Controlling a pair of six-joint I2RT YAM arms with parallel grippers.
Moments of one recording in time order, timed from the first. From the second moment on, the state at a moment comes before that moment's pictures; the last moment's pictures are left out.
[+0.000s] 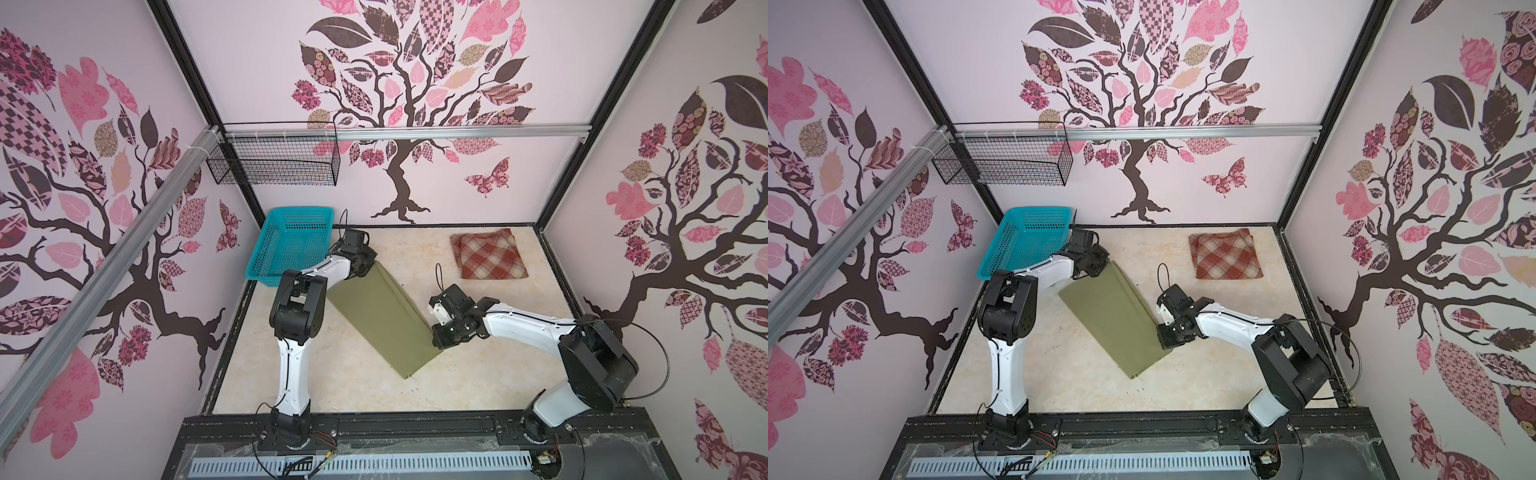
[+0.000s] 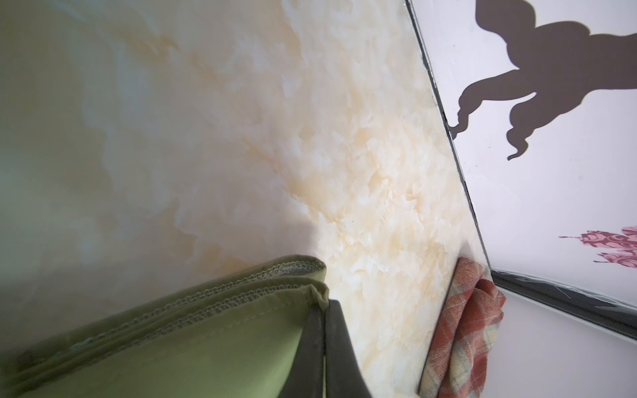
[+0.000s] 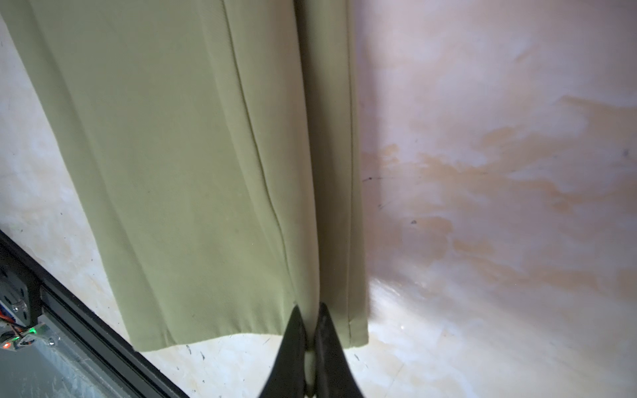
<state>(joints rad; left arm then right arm) -0.27 2.15 1.54 -0.16 0.15 -1.12 0.65 1.57 0.88 -0.53 -0.26 0.35</state>
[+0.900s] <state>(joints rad) -0.25 1.87 1.25 -0.12 0.27 -0.94 0.67 1.43 0.86 -0.44 -0.27 0.42</state>
